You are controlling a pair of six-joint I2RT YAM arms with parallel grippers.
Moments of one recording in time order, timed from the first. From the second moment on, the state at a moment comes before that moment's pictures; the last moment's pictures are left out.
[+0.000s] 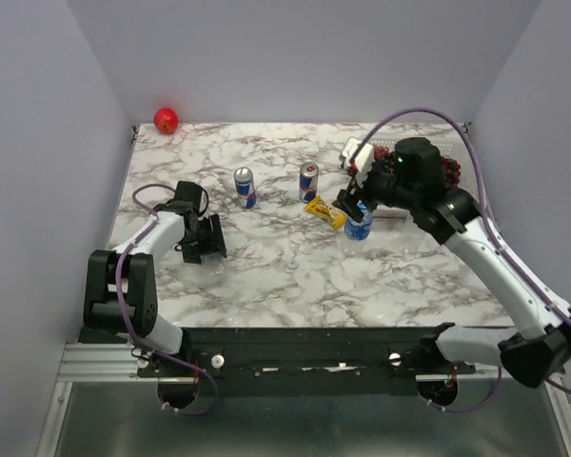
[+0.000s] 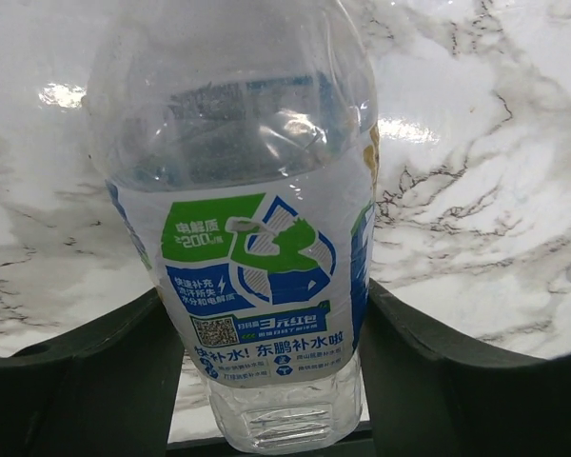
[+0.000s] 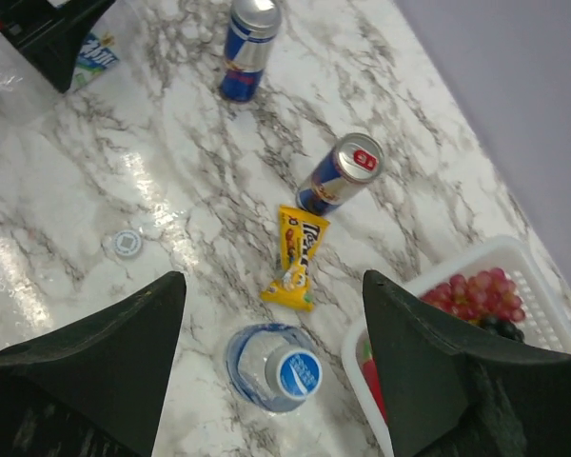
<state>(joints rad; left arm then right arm) -0.12 1.52 0.91 -0.67 0.12 -0.38 0.54 1.19 1.29 -0.51 -0.32 -0.49</state>
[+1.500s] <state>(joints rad) -0.06 0.35 0.52 -0.43 0.53 0.27 0.80 2.04 1.55 -0.89 -0.56 -1.39</state>
